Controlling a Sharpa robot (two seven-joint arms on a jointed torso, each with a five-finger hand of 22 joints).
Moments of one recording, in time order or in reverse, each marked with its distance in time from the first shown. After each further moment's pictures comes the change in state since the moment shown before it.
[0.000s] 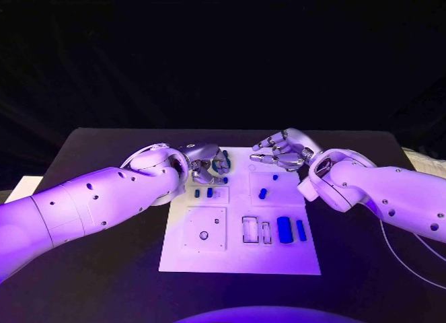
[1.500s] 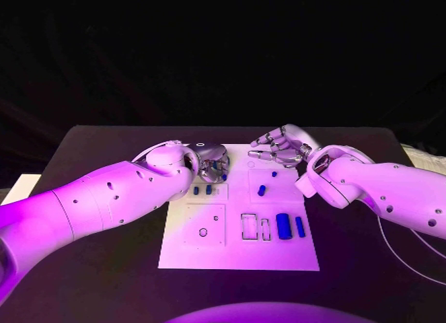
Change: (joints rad) left arm -0.007 0.087 0.004 -0.068 -0.150 0.072 -0.114; left_hand -0.011 0.011 0.065 -0.019 0.000 0.085 -0.015 -0.019 -0.035 0.110 -0.019 -0.041 -0.062 0.003 -0.011 0.011 -0.040 -0.029 0.063 -0.018 0.214 0.199; right arm 0.000 0.001 0.000 0.006 0.001 -0.010 0.003; right_hand 0.004 0.004 0.000 0.000 0.004 0.000 0.000 0.000 0.000 0.000 0.000 0.000 0.000 0.000 0.000 0.000 0.000 0.000 -0.007 0.000 0.000 -0.002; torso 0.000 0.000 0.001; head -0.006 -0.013
